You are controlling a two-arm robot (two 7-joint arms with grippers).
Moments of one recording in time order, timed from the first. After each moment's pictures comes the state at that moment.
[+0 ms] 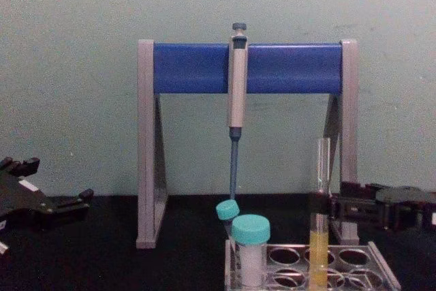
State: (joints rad) left arm -0.20 0.60 0.45 -1.41 -0.25 -0.12 0.03; right arm 0.31 0.53 -0.45 -1.38 0.65 0.10 0.62
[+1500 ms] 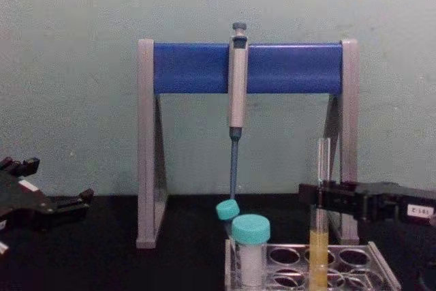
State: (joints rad) left arm -0.20 0.60 0.45 -1.41 -0.25 -0.12 0.03; right arm 0.41 0.48 -0.49 -1.25 0.66 0.09 0.65
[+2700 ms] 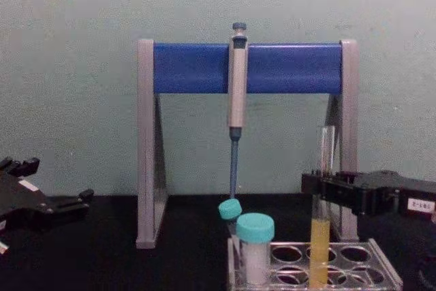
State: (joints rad) left arm -0.20 0.60 0.45 -1.41 -0.25 -0.12 0.03; right arm 0.39 0.49 -0.50 -1.30 0.64 0.05 0.64
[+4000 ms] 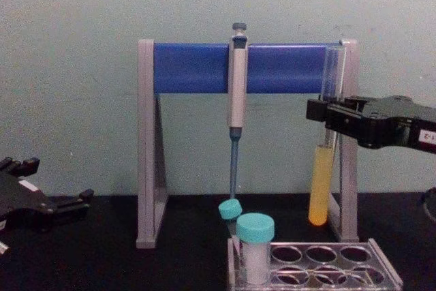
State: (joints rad) left arm -0.20 0.60 0.45 -1.41 -0.25 -0.12 0.03; right arm 0.34 0.51 -0.42 -1.49 0.55 -0.03 0.57
